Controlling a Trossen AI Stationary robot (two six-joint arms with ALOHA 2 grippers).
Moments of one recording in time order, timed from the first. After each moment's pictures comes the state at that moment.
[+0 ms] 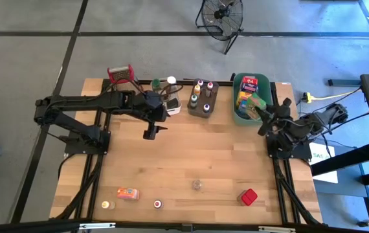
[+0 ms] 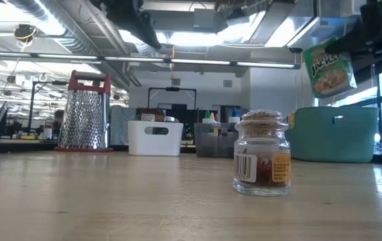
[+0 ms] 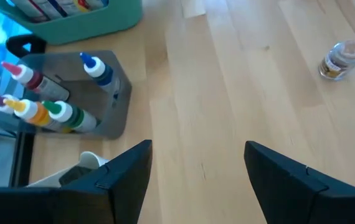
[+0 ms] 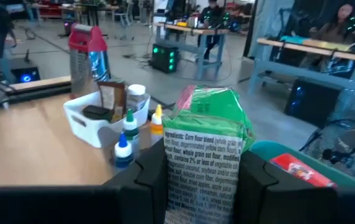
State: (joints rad) left arm 0.15 1.29 1.18 -0.69 0.05 0.32; right arm 0.50 0.17 0.44 -0.61 1.22 0.27
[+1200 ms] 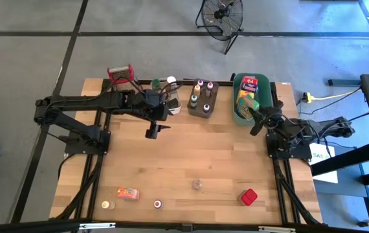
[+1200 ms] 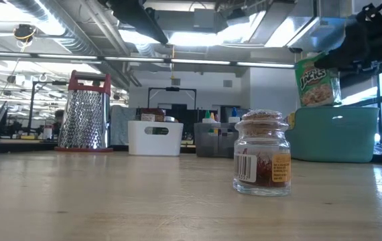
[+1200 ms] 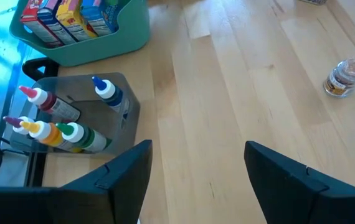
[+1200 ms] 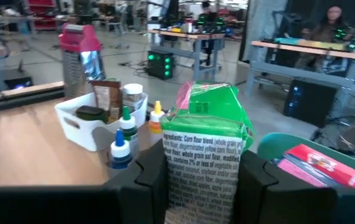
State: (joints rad) left arm 0.15 1.29 1.18 -0.62 0.05 0.34; right arm 0.23 0.12 0.23 -0.28 0.98 0.13
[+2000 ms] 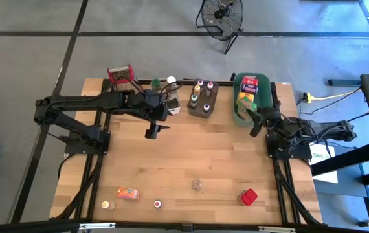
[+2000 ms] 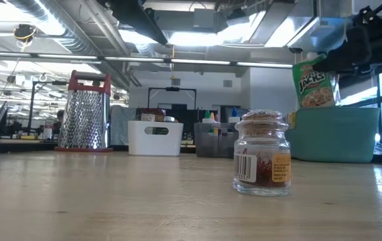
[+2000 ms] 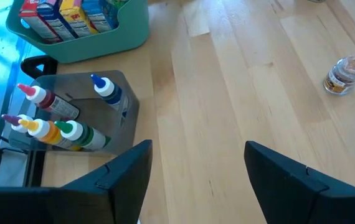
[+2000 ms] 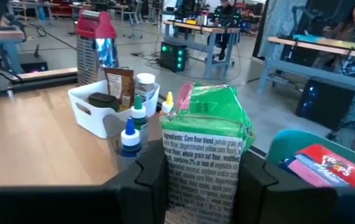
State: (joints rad) left arm 0.15 1.29 1.18 -0.63 0.05 0.34; right arm 0.15 0.12 0.24 -0.31 0.84 0.09
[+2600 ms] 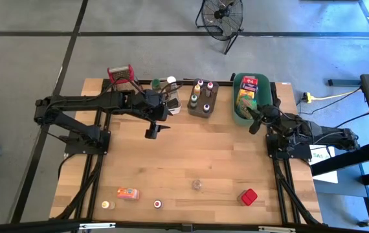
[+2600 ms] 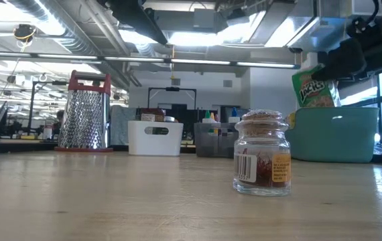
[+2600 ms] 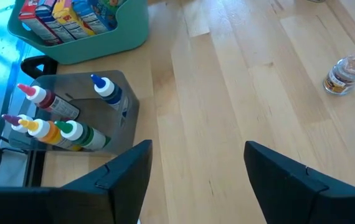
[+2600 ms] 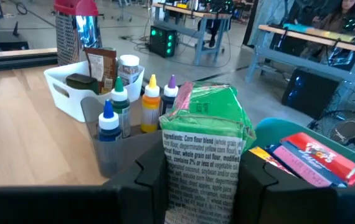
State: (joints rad) left arm 0.14 1.29 1.18 -0.63 0.05 0.34; right arm -0.04 0.12 0.23 -0.34 0.69 0.04
